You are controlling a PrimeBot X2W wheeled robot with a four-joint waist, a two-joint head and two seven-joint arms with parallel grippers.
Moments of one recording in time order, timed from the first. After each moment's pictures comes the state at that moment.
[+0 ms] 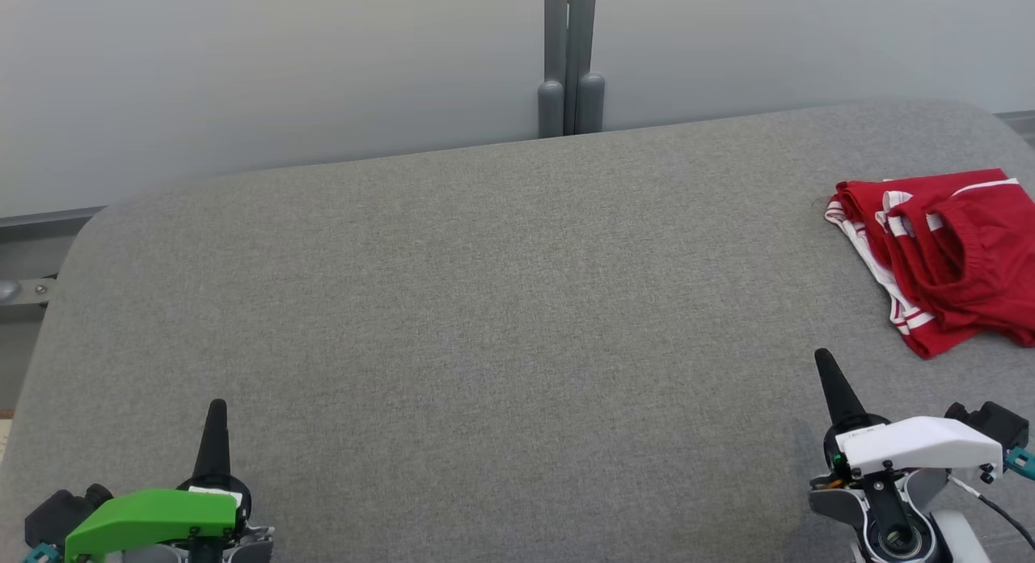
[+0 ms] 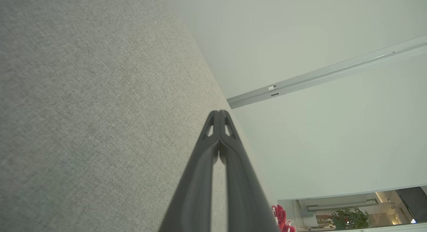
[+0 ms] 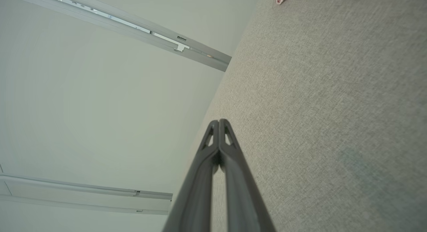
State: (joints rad) left arm -0.05 0.04 0.11 0.29 -1.20 -0.11 0.02; right arm -0.11 -0.04 -0.05 0.32 1.18 0.13 0.00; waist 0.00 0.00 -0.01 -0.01
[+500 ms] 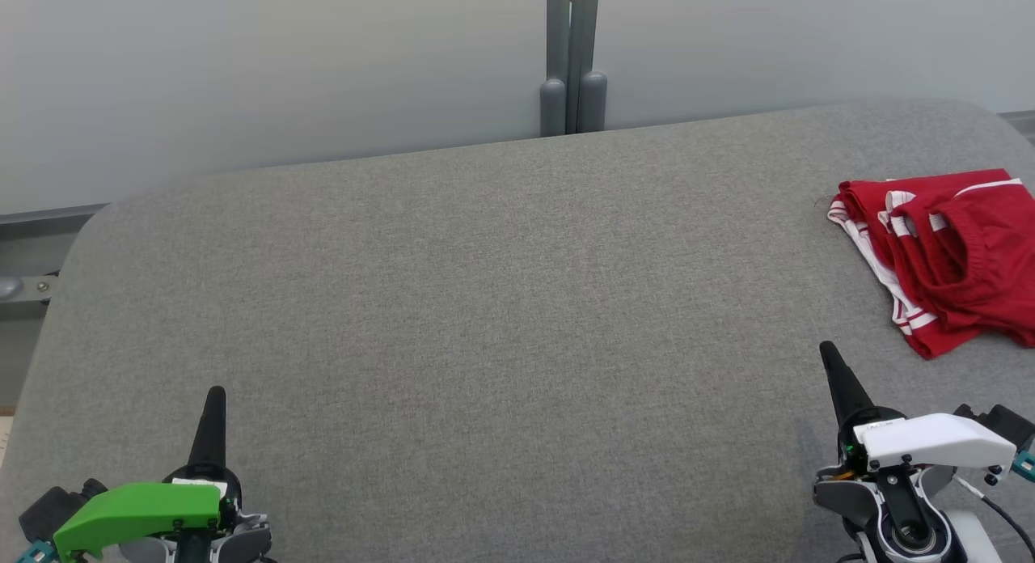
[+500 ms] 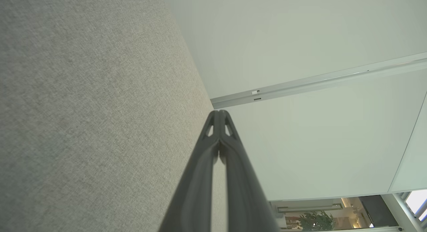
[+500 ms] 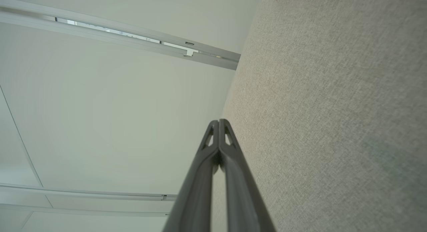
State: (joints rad) left arm -0.06 0.04 0.11 0.27 -1.34 -0.11 0.05; right arm -0.11 -0.05 -0.07 0.29 1.33 0.13 0.04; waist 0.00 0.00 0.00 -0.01
